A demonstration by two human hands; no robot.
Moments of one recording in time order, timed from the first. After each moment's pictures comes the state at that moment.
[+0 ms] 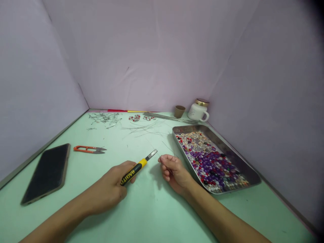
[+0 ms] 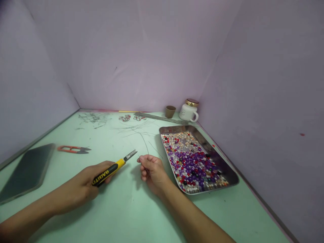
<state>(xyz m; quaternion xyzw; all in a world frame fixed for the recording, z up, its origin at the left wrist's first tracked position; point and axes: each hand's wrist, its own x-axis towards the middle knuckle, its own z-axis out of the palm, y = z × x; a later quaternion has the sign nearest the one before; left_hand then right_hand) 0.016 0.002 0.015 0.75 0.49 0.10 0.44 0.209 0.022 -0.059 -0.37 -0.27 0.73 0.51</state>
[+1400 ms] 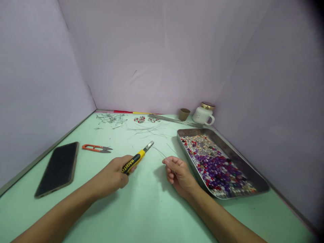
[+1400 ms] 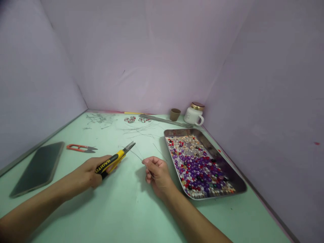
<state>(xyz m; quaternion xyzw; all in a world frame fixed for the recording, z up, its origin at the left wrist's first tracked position) 0.000 0.014 0.010 0.66 0.52 0.18 0.51 0.206 0.020 -0.058 -0.41 -0.30 0.68 0.52</state>
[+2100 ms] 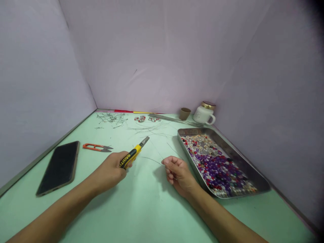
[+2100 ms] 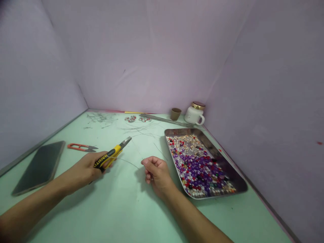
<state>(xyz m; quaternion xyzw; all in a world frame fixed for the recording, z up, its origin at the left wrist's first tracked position) -0.011 0.022 -0.004 0.68 0.55 0.20 0.44 0.206 0.019 -0.060 -0.40 -0.32 0.69 0.51</state>
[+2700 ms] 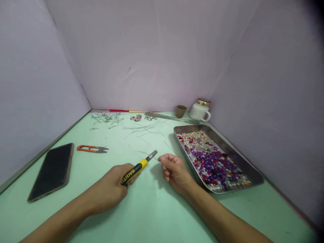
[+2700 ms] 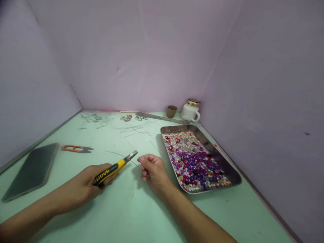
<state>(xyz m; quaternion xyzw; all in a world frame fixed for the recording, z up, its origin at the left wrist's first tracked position) 0.010 0.000 -0.001 0.73 0.50 0.12 0.44 0.205 0.021 -0.060 -0.39 -0.31 0.69 0.53</state>
